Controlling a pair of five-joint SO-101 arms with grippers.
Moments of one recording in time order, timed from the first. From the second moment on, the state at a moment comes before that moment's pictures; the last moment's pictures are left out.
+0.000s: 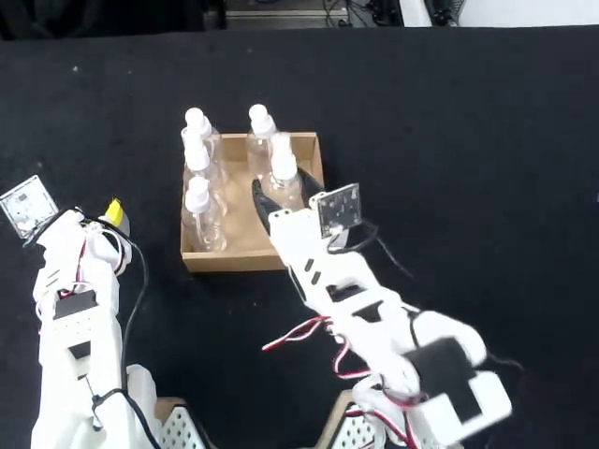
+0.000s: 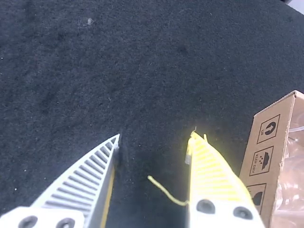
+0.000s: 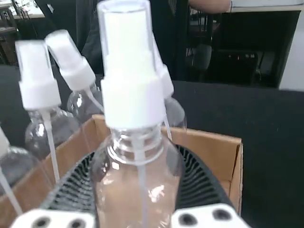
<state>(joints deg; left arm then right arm) -24.7 -47.8 78.5 10.3 12.4 -24.1 -6.7 78.8 -53.3 -4.9</state>
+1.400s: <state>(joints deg) -24.7 -47.8 78.5 10.3 12.4 -25.1 0.0 75.5 -54.4 -4.9</state>
